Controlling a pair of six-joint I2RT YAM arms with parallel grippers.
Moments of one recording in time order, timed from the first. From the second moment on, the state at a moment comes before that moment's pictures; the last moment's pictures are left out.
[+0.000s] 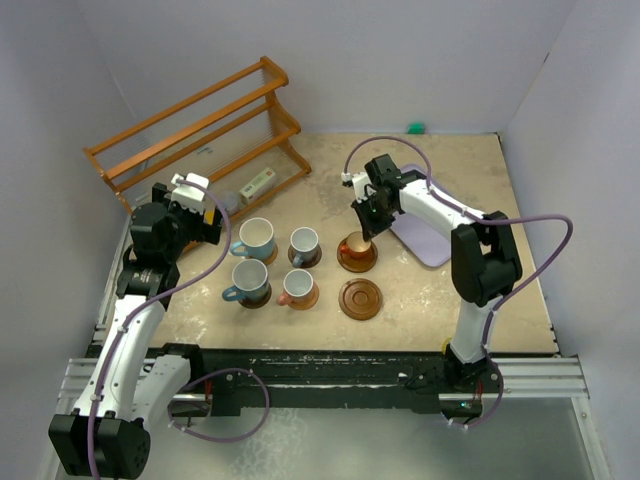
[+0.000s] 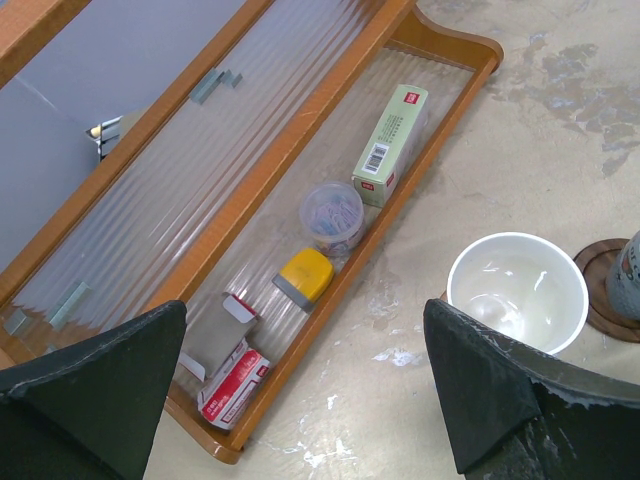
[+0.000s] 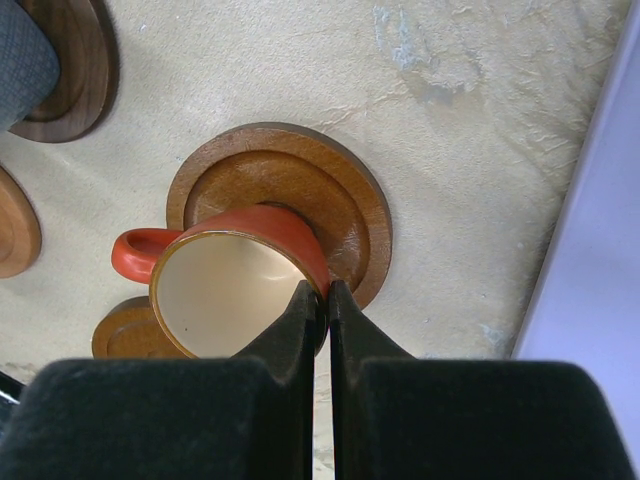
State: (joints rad) left arm -0.06 0.82 0.74 -0.17 0.10 0.27; right arm 0.42 1.89 1.44 -0.75 -0.20 -0.16
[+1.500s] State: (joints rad) left arm -0.06 0.81 0.74 -0.17 0.12 0.28; right arm 0.41 1.76 1.53 -0.78 -0.21 -0.19
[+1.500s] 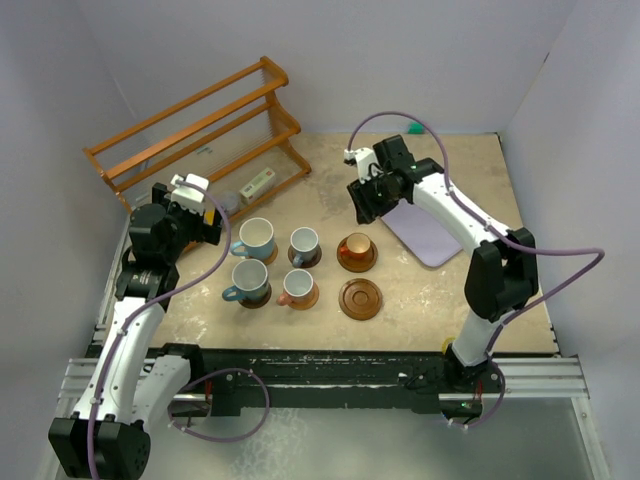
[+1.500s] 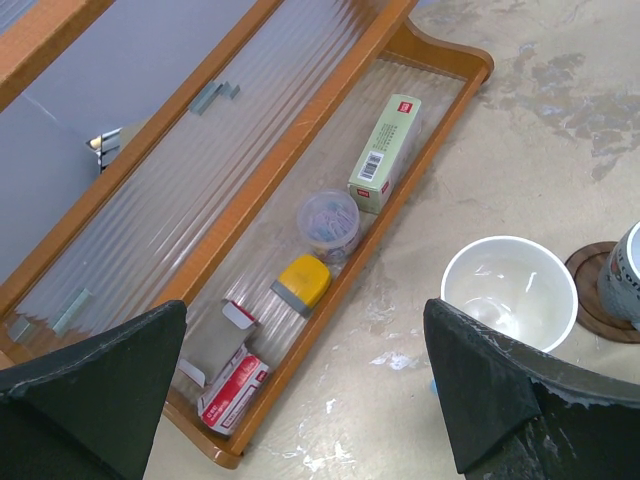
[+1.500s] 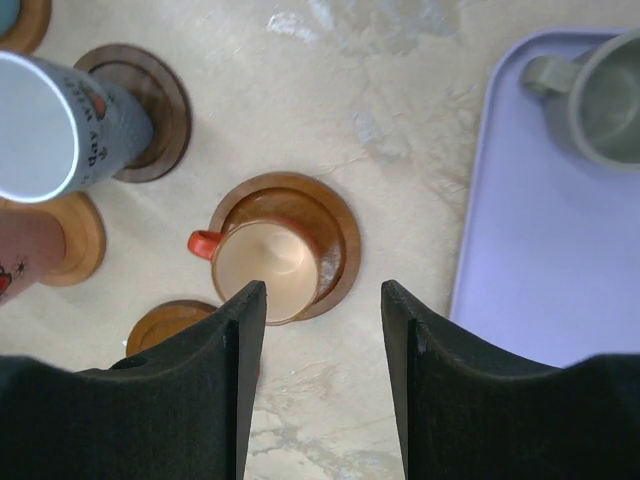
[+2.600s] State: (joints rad) left arm -0.06 0.79 0.74 -0.17 0.13 0.28; right arm 0.21 2.20 1.99 -0.75 0.04 -0.13
